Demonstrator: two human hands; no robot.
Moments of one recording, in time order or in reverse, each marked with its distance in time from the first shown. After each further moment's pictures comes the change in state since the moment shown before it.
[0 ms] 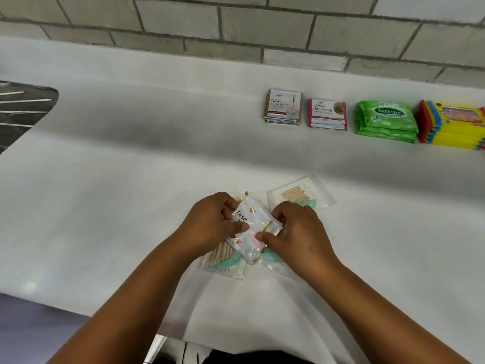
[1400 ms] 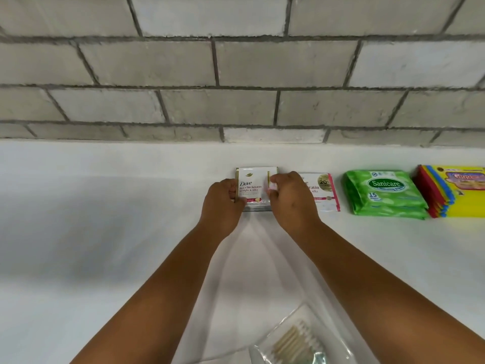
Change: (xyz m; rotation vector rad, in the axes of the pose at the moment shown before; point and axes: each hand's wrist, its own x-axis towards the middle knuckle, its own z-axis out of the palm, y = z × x) left_hand 0.285 0.089 0.010 -0.145 0.189 0.198; right_hand 0.297 0.060 -0.045 -0.085 0.296 0.039
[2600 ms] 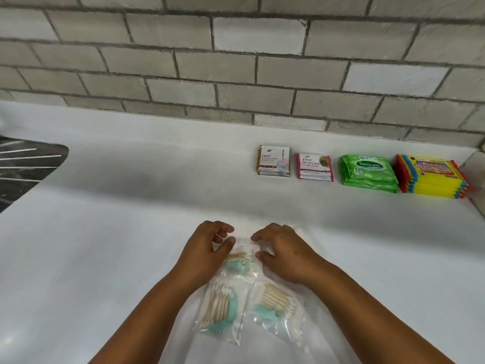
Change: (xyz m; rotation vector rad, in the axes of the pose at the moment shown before) left_hand -0.257 -0.028 -0.074 0.069 0.028 0.000; right_hand -0.221 -0.045 -0.043 0.017 -0.518 -0.286
